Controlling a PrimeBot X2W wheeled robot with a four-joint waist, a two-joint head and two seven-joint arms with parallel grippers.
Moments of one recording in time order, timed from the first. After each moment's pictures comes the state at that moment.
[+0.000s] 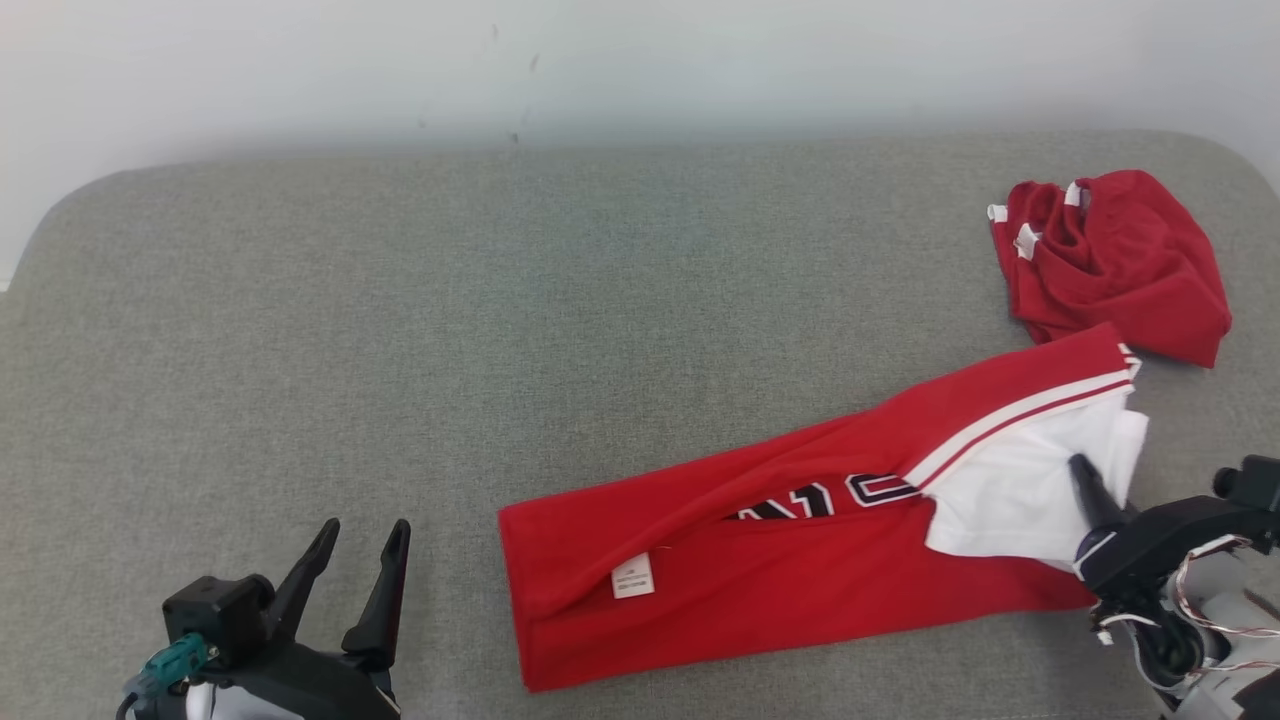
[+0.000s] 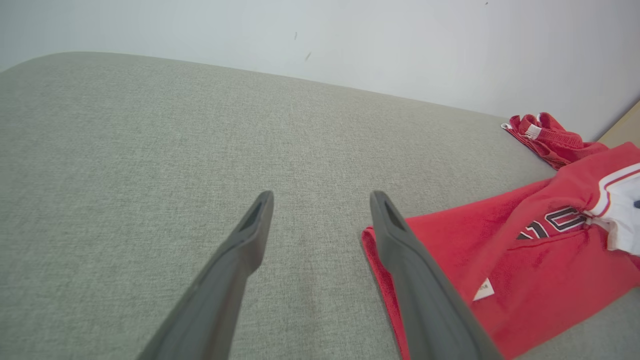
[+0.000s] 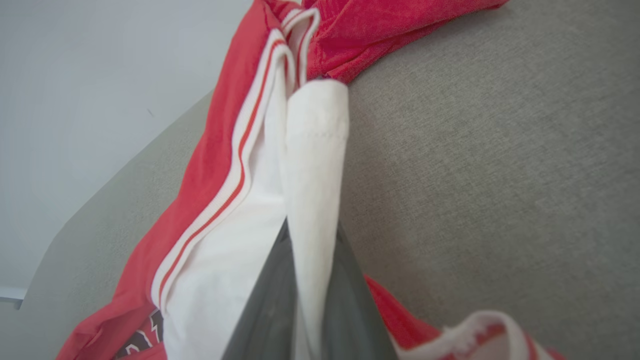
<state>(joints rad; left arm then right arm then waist) -0.21 0.41 -0.54 0.30 -0.83 0.05 -0.25 -0.57 -0.43 0.76 0.82 1.41 0.11 -0.13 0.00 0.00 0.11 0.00</state>
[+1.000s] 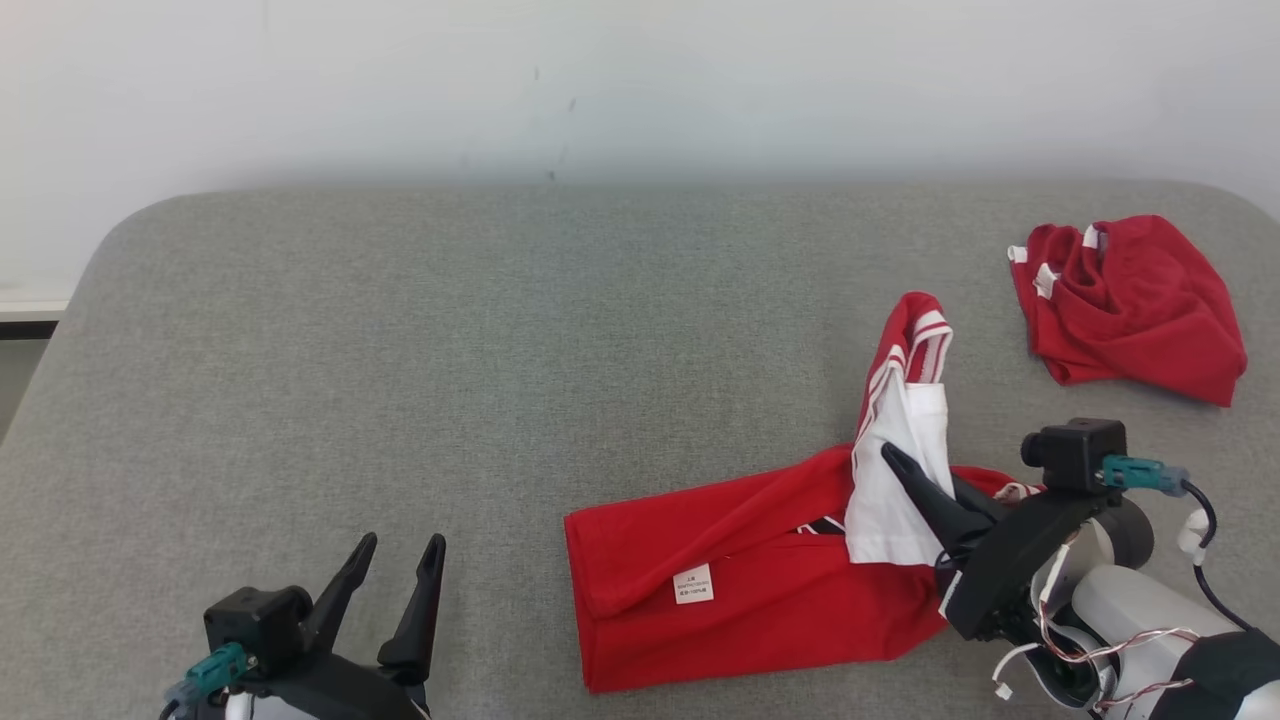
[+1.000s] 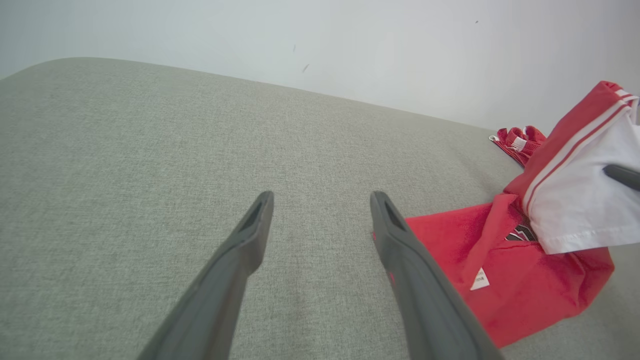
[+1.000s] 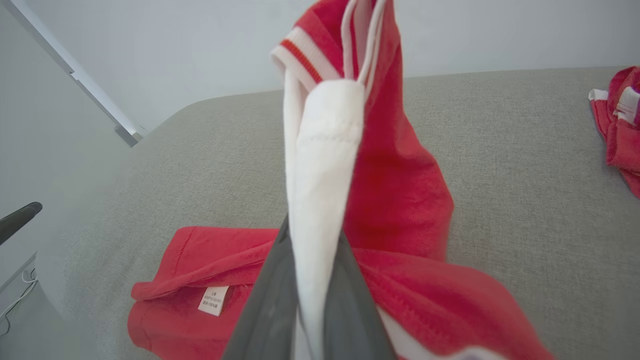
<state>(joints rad) -0.21 0.37 -0.56 0.32 -0.83 0.05 -0.25 -0.60 -0.49 0.99 0.46 1.10 0.09 -0.15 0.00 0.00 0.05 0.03</state>
